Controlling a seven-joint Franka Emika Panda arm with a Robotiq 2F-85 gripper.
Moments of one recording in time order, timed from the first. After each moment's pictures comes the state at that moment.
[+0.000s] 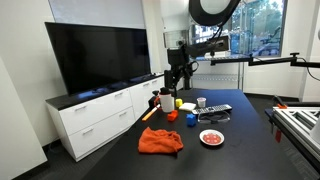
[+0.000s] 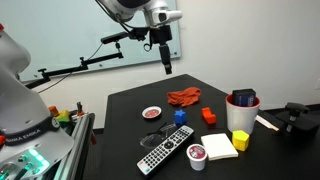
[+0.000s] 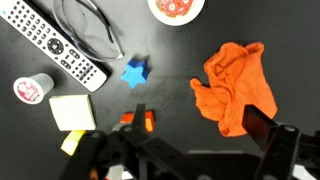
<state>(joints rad) -0.01 -0.06 0.02 -2.41 -0.17 2.39 0.55</state>
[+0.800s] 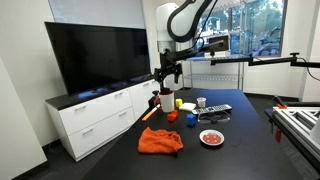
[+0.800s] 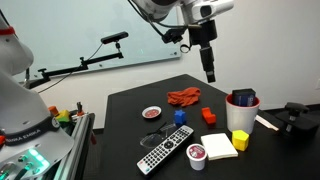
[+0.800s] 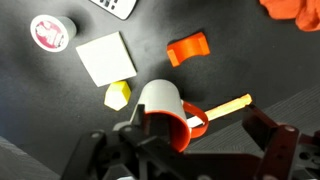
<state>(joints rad) -0.10 0.19 -0.14 -2.15 -0.17 2.48 0.57</state>
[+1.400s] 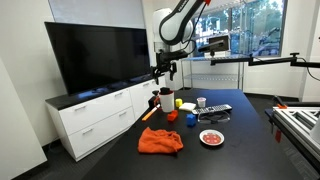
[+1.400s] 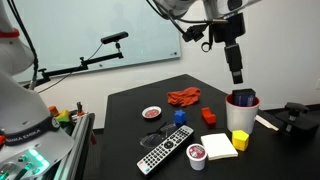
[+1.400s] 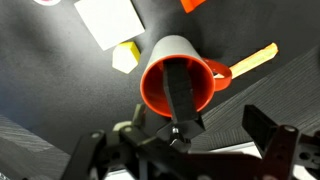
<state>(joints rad) -0.12 0.31 -0.20 -1.98 -0.13 2.48 0.55</state>
